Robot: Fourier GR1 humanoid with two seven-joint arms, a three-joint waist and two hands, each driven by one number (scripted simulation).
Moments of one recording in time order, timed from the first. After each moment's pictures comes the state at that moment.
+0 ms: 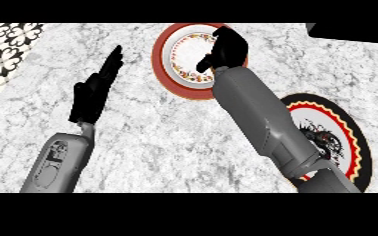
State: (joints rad) left arm -0.35 0.20 -0.10 -1.38 -0.04 0.07 0.09; right arm -1.10 0.00 0.31 -0.53 0.71 -0.54 0.86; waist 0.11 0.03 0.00
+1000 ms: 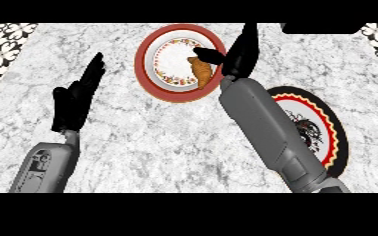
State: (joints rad) left arm -0.28 0.24 -0.04 -1.40 -0.03 0.07 0.10; right arm -0.94 -0.01 0.26 -0.75 0.51 -1.04 0.65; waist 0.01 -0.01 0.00
